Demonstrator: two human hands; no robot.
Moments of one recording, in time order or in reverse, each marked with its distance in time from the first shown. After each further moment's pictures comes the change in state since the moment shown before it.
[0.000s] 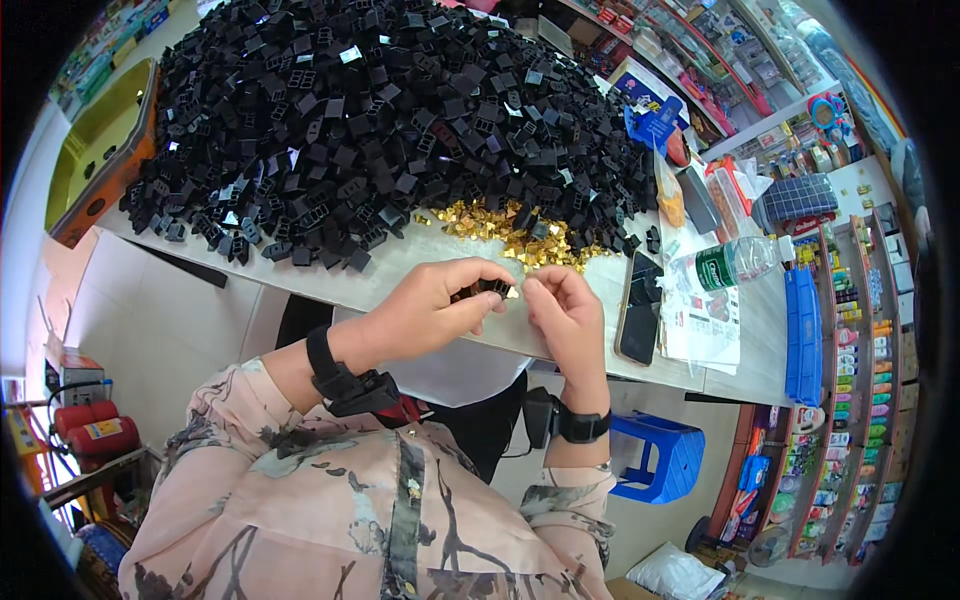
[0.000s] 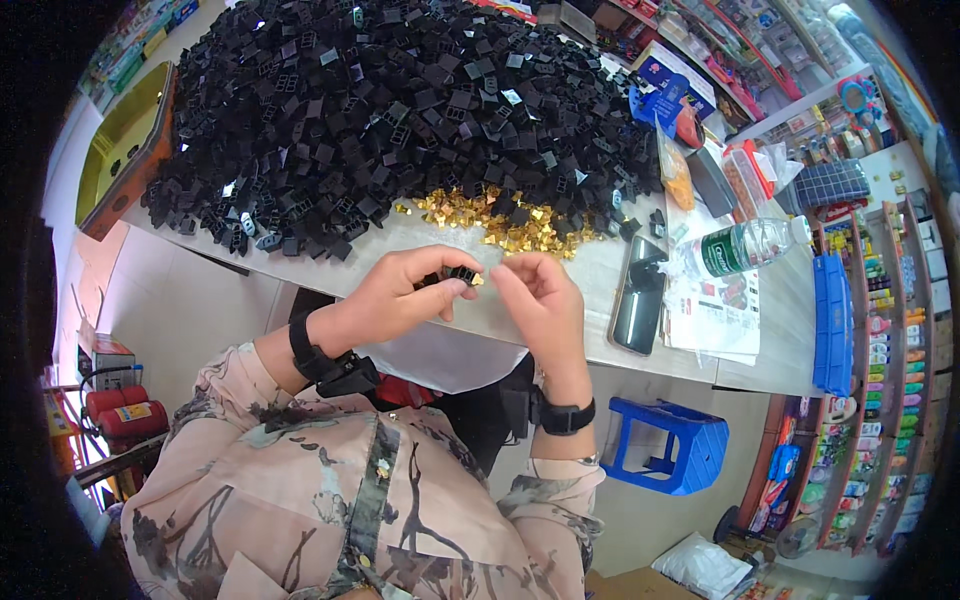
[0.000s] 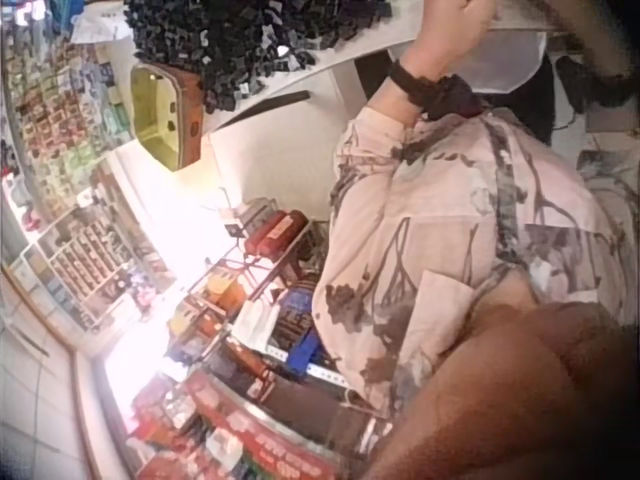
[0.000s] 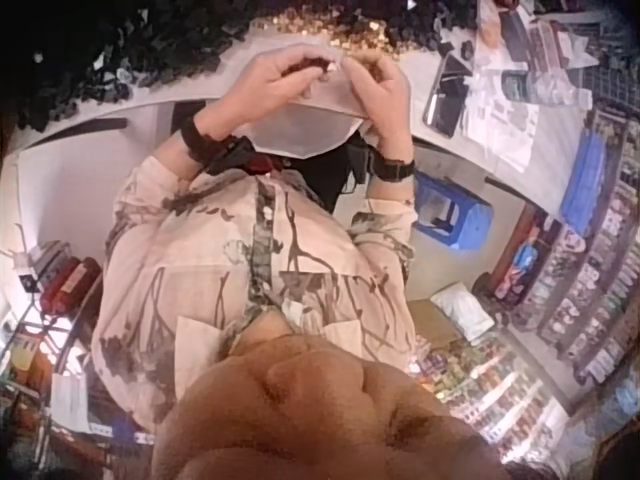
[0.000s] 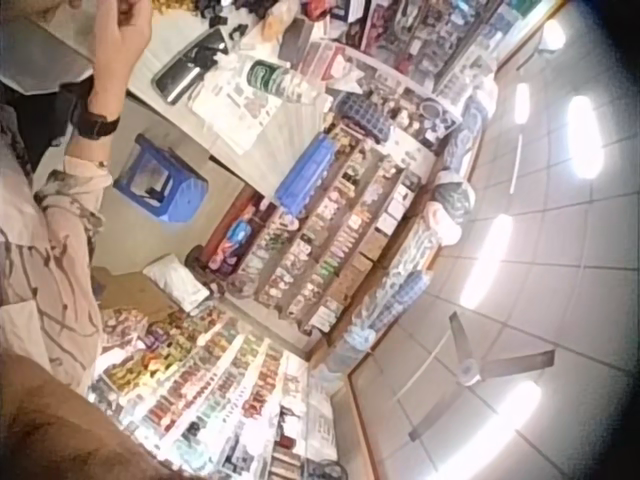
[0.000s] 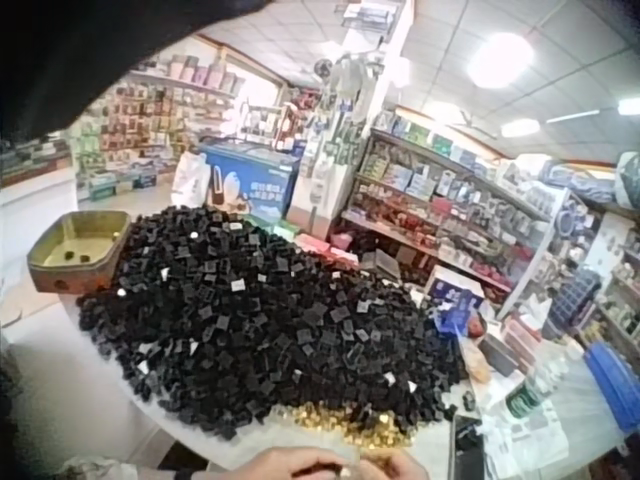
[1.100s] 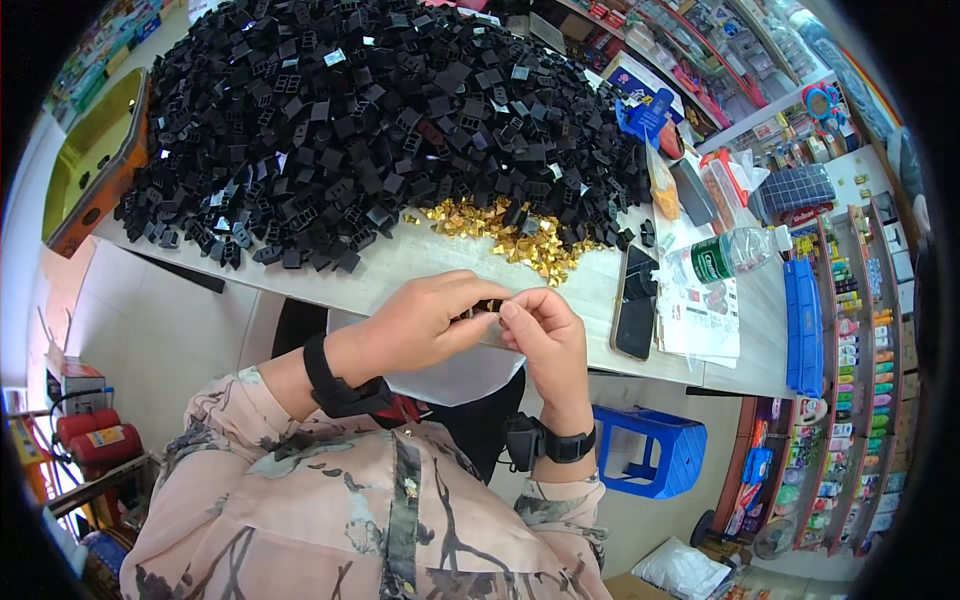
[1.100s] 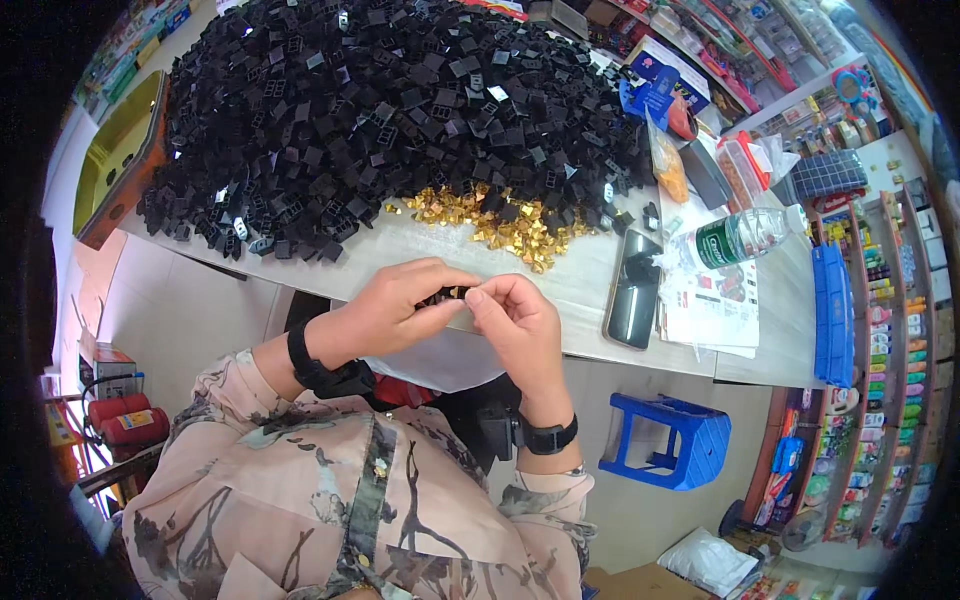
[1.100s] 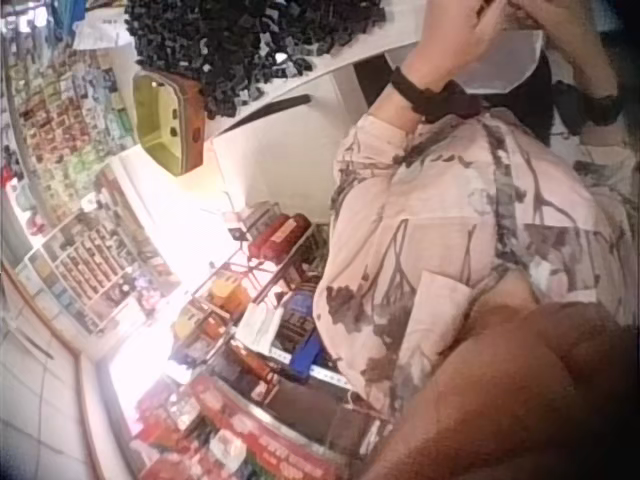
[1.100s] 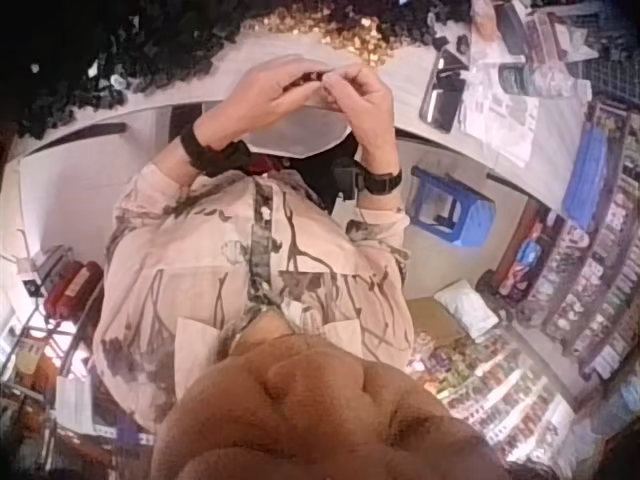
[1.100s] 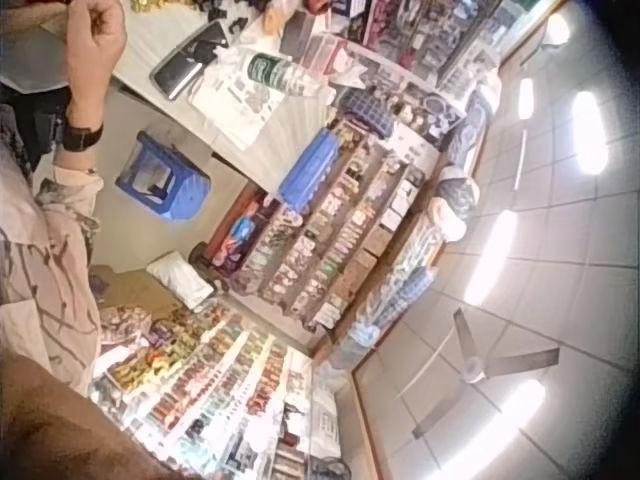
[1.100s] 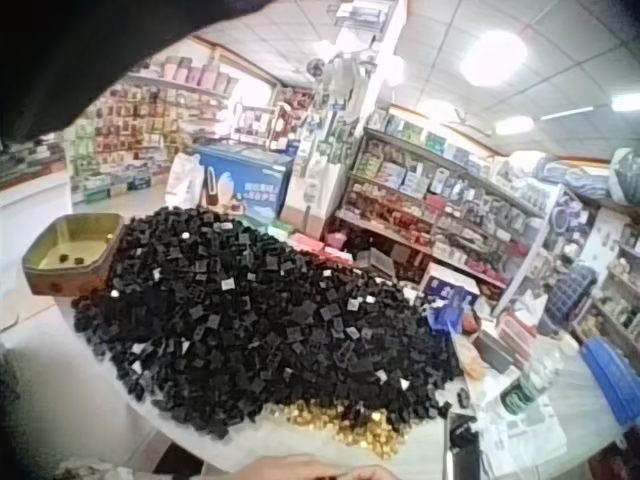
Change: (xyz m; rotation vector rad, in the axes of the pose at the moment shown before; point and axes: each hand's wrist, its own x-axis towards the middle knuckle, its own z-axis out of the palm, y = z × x) left_hand -0.002 -0.004 0.005 0.481 0.039 0.354; right_hand -0.024 0.002 0.013 0.105 -0.005 0.001
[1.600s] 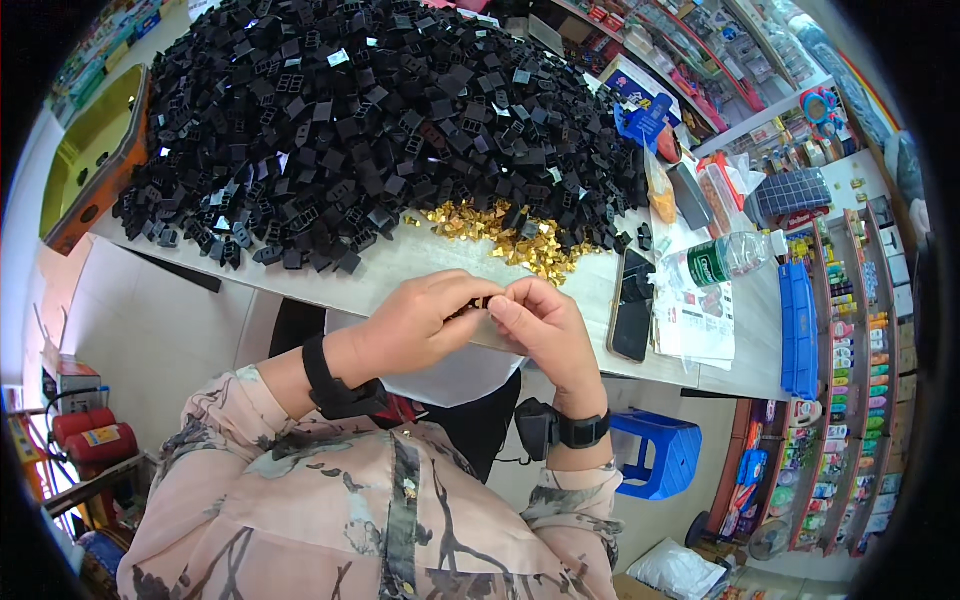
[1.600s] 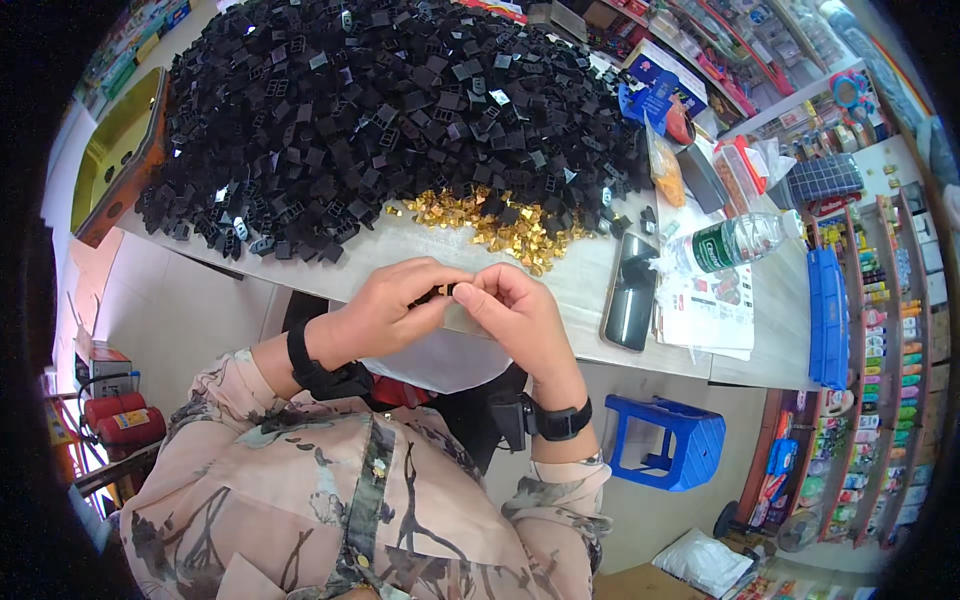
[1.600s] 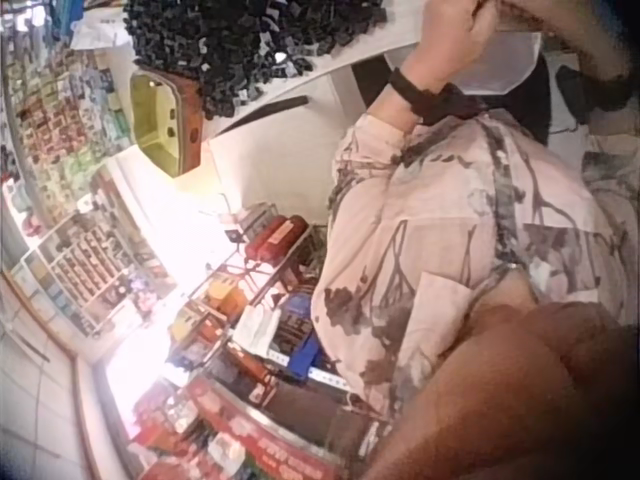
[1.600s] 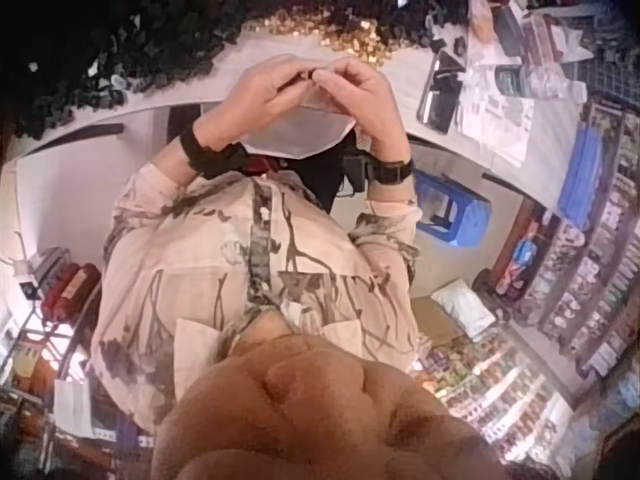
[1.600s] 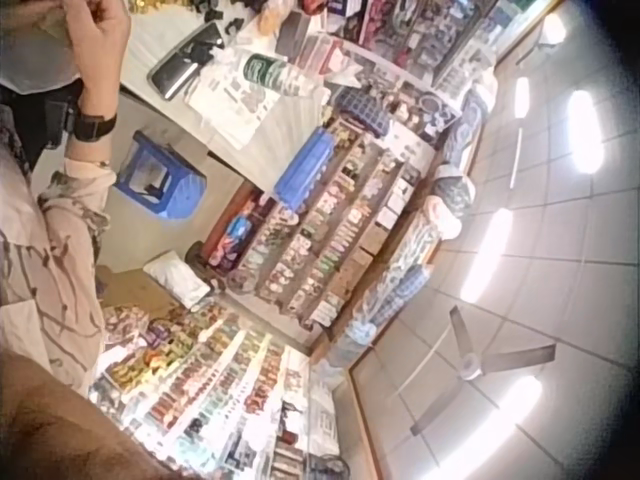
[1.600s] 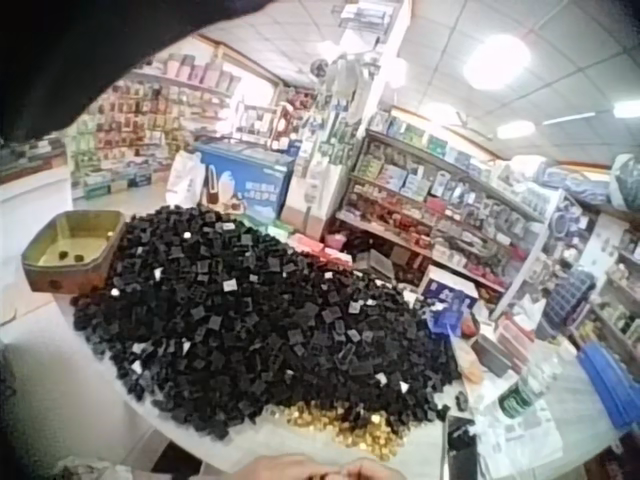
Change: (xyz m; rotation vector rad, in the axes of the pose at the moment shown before) left_hand -0.002 -0.007 0.001 0.010 0.084 0.069; right_hand 0.020 -0.015 -0.010 -0.111 -0.242 0.109
